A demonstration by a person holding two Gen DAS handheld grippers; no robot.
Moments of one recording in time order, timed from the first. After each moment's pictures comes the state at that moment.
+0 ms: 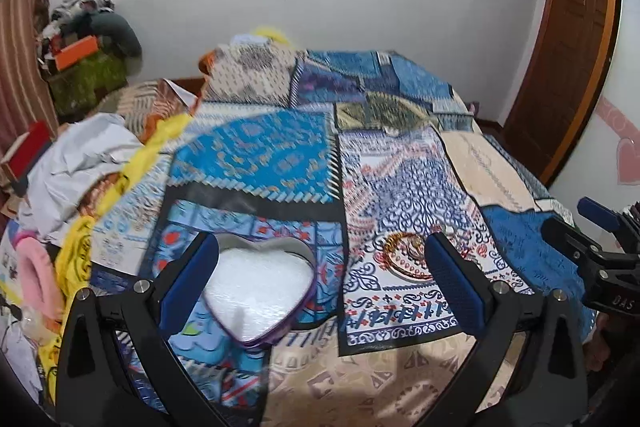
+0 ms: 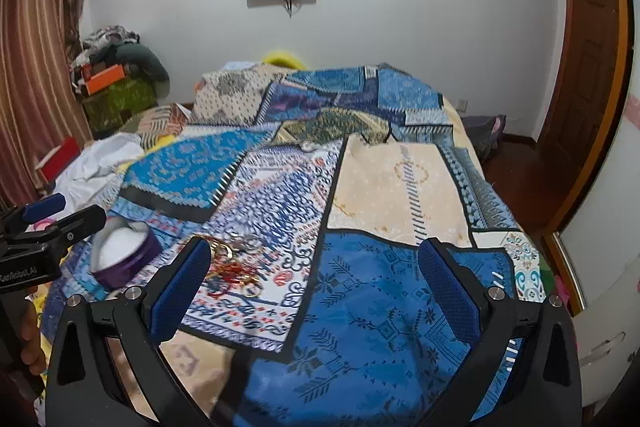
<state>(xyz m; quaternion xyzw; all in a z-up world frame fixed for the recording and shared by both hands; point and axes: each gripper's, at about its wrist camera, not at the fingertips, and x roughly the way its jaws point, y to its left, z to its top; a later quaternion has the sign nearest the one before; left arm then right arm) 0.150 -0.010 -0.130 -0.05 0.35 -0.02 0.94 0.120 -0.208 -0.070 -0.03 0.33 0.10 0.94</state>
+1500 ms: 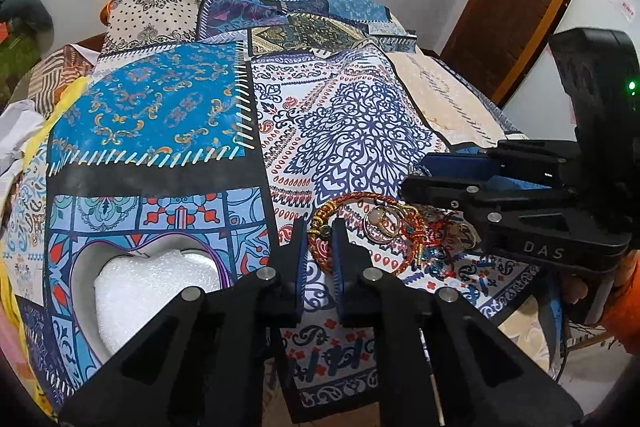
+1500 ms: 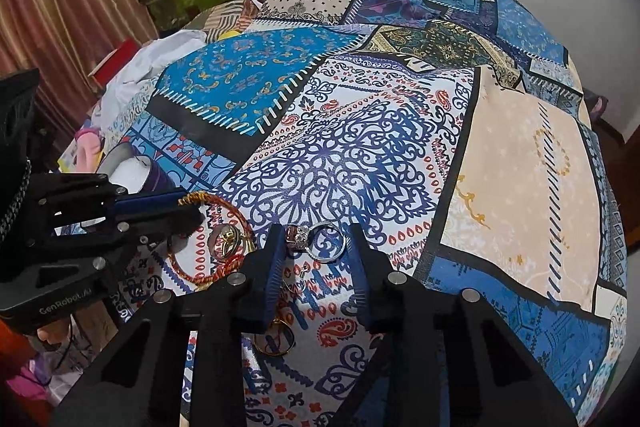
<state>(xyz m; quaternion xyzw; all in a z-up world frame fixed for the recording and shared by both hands) 0.213 -0.036 -0.180 -0.05 0.45 -0.17 0.88 0.209 -0.161 -0.129 -0.08 0.48 0.26 0.83</state>
